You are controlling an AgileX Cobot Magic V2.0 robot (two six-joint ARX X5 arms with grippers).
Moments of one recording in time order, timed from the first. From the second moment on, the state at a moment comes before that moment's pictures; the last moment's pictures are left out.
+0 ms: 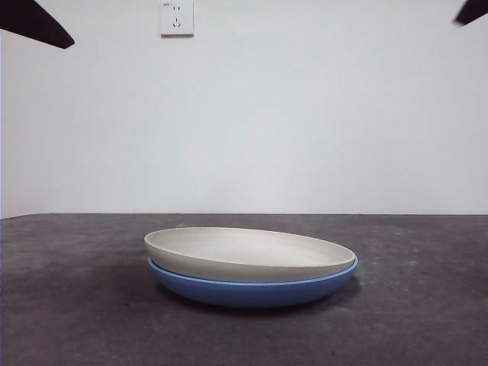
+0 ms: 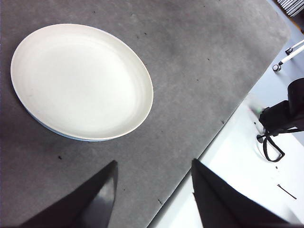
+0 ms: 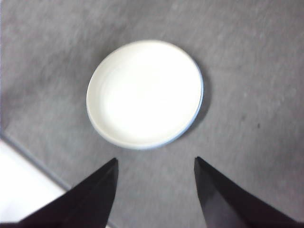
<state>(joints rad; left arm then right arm) -0.46 0.90 0.93 -0.82 0.57 -0.02 0.40 0.90 1.10 -1.01 -0.32 0.12</state>
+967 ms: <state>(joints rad) -0.46 0.90 0.93 -0.82 0.57 -0.02 0.40 0.83 1.10 -1.09 -0.32 0.09</state>
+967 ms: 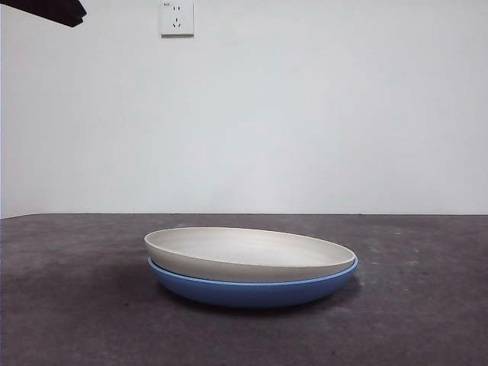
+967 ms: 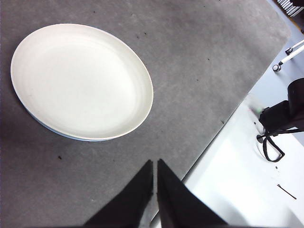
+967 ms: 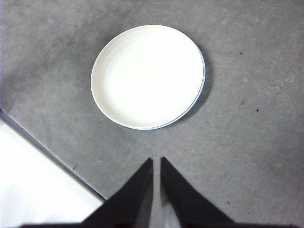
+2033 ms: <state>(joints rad) -0.46 0.88 0.93 -0.82 0.57 -0.01 0.40 0.83 1.10 -1.09 -0.32 0.09</state>
